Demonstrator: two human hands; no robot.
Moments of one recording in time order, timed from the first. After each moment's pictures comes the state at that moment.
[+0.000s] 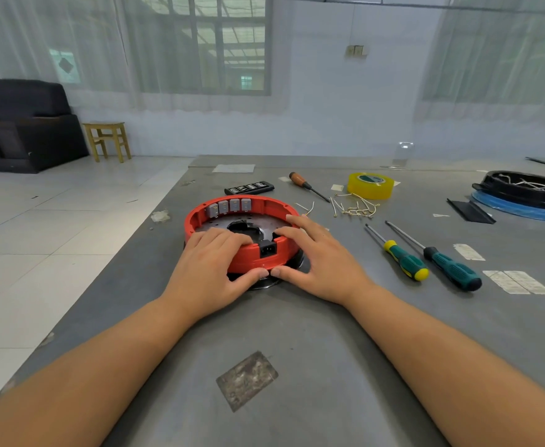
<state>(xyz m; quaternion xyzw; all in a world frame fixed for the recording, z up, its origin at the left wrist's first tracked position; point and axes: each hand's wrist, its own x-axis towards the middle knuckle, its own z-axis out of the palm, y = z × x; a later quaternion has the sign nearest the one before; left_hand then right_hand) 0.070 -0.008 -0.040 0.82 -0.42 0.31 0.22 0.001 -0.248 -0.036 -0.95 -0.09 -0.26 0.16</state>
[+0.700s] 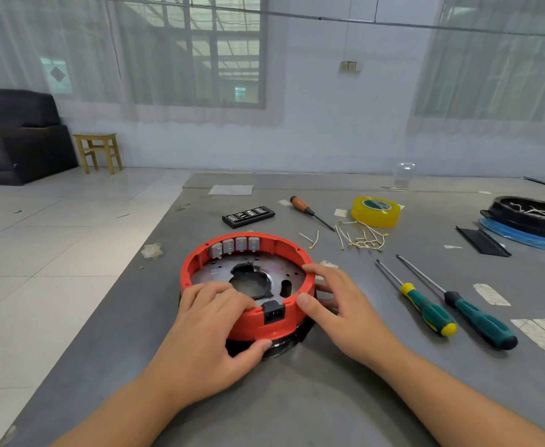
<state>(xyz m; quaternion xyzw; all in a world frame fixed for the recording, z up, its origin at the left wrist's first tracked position) 0.072 -0.001 -0.035 0.80 -0.46 0.28 0.27 0.006 -0.256 -0.039 -0.89 -0.01 -0.21 0.40</state>
